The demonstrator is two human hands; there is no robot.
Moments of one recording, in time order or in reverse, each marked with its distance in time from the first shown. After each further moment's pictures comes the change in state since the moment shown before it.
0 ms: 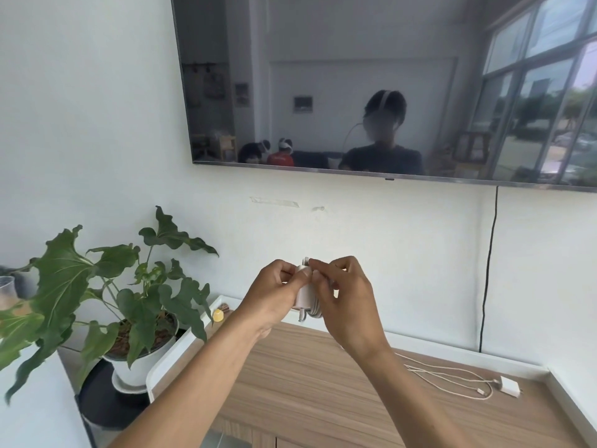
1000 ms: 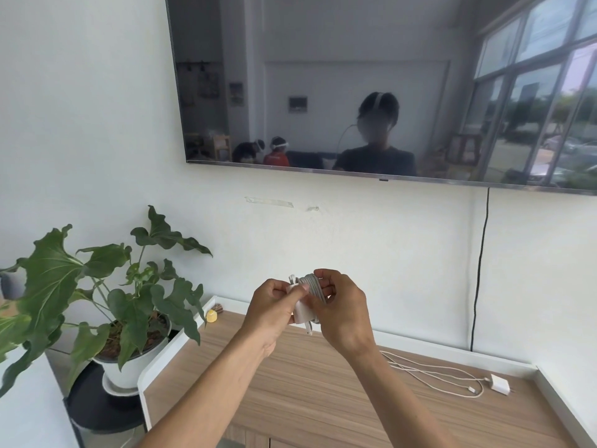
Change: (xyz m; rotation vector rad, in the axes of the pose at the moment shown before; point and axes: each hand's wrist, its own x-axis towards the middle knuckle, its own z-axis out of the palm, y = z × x) left_hand 0.005 -0.036 0.017 -0.275 0.109 -0.121; right_hand 0.002 0.028 0.014 0.135 -0.008 0.230
